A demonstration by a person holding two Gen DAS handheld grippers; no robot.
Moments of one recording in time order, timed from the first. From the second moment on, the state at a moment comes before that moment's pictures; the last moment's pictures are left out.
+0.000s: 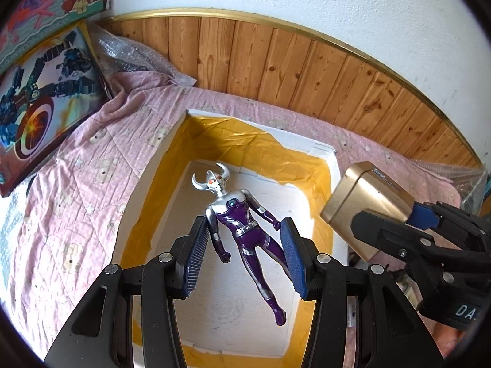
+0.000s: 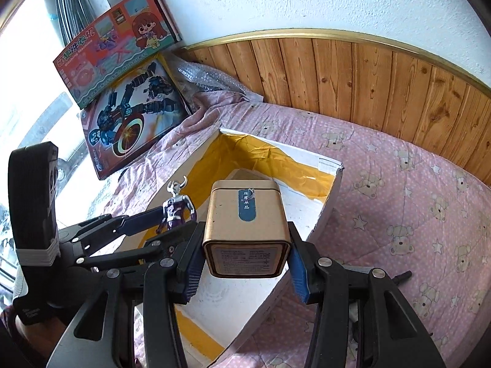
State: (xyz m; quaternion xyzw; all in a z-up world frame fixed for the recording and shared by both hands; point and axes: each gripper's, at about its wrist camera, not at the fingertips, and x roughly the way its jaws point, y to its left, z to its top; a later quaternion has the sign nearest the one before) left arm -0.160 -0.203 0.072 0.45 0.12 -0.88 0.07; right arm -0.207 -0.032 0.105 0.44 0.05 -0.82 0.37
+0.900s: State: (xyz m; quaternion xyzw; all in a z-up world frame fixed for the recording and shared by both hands) left arm -0.249 -0.239 -0.003 0.52 0.10 -0.85 0.09; right arm -0.267 -0.107 0.029 0.50 0.19 -0.77 0.35
